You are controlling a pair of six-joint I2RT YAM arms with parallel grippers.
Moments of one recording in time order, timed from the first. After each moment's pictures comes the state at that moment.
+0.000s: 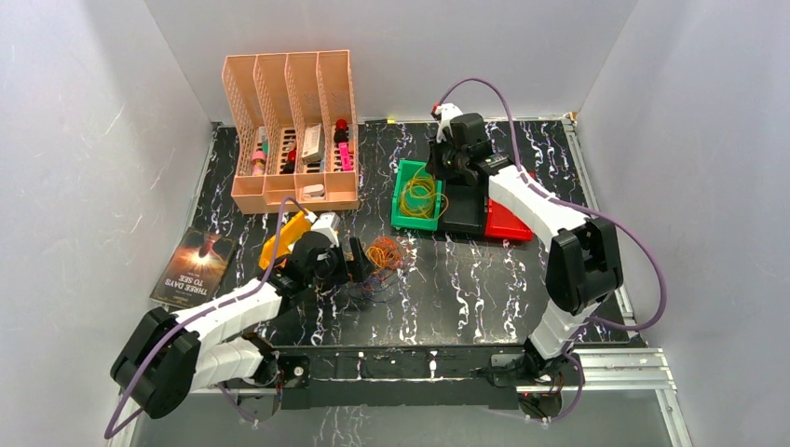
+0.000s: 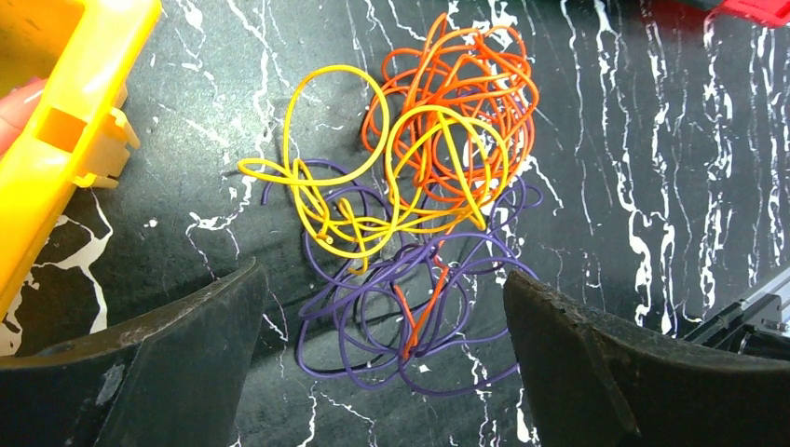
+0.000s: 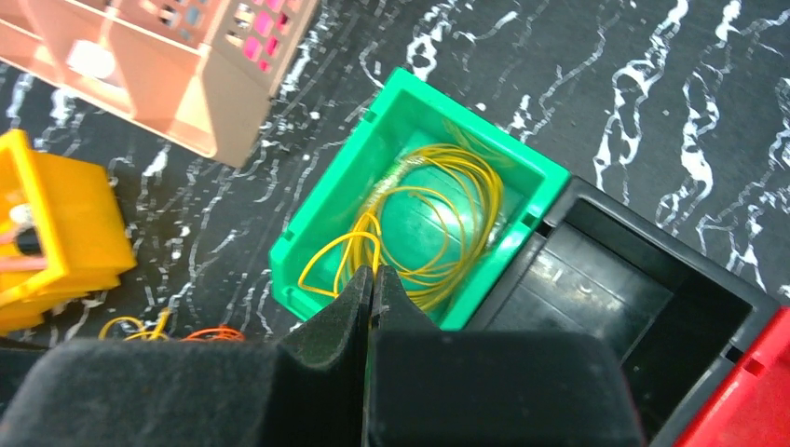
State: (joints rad) left arm -0.64 1.11 0.42 0.06 0.03 -0.63; right arm 0.47 1.71 1.43 -0.29 -0.17 0.14
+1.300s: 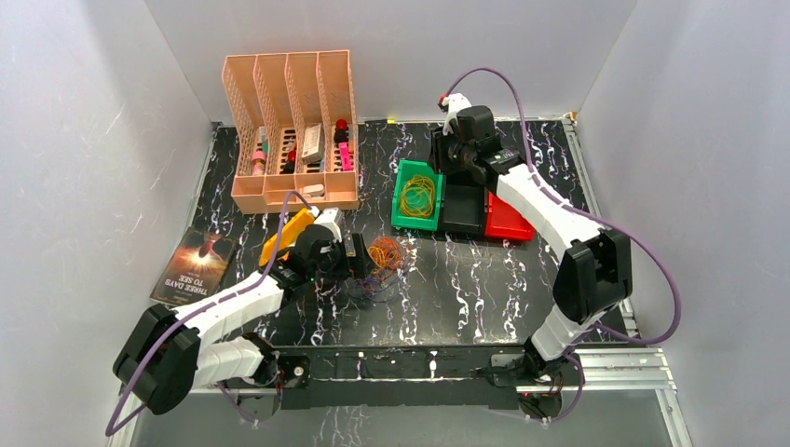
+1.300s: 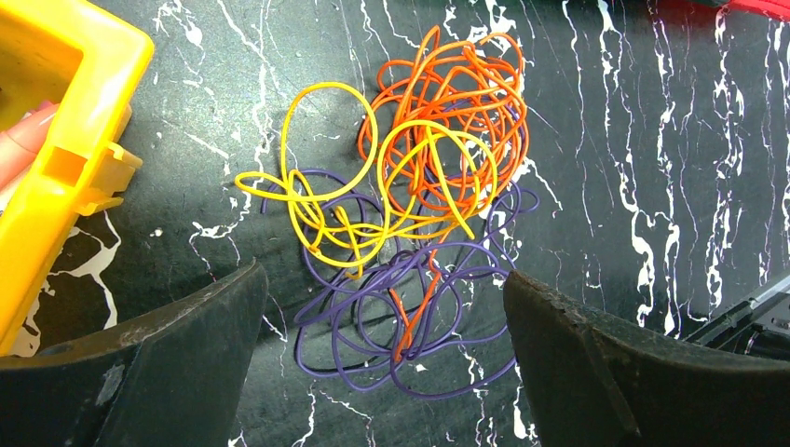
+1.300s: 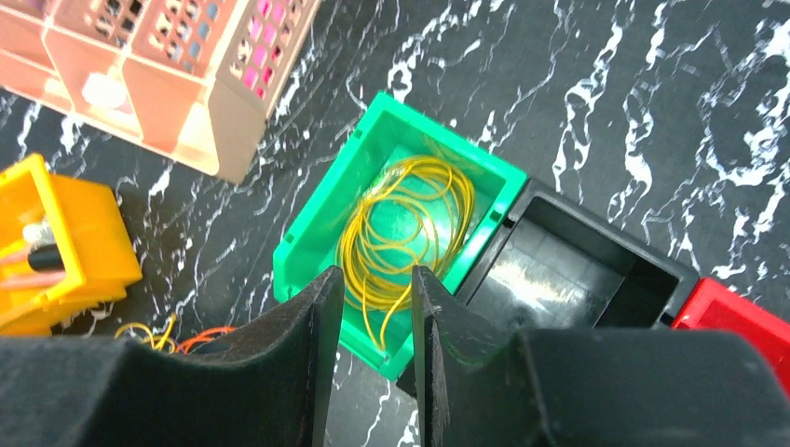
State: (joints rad) left arm -0.64 1.14 0.50 -0.04 0.02 -0.60; right arm 0.47 1.65 1.46 -0.35 -0.09 0.14
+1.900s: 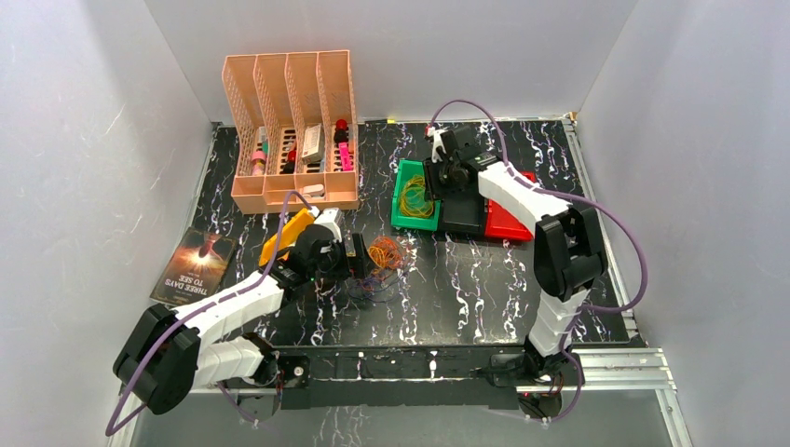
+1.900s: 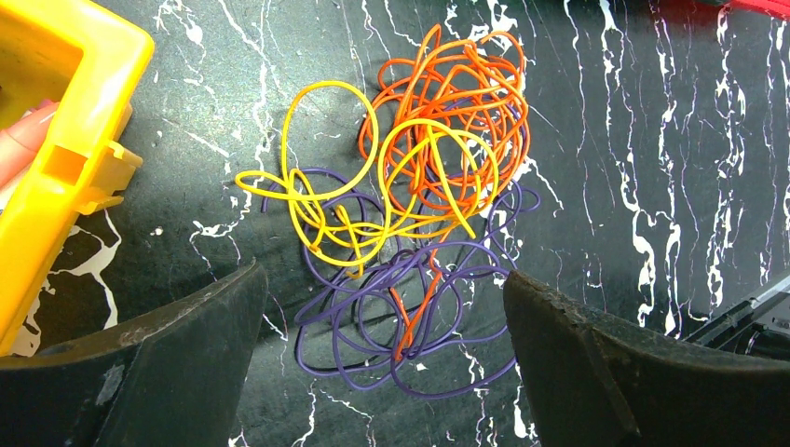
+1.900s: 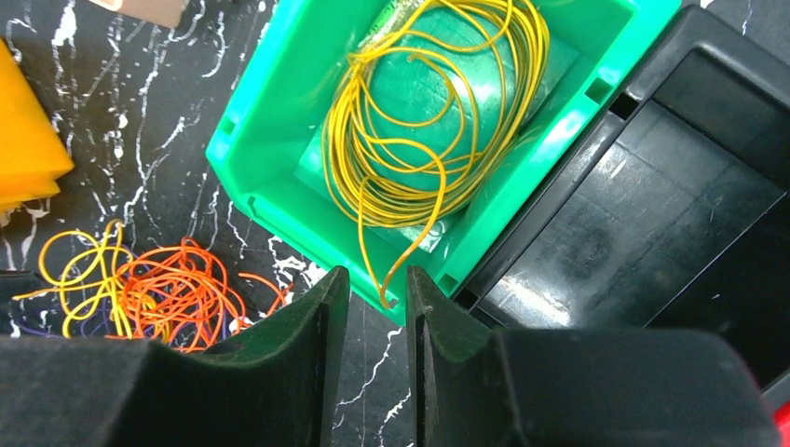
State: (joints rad) left arm -0.64 1.14 0.50 -0.04 0.02 -0.60; right arm 0.47 1.82 1.46 -0.53 -0.20 0.14
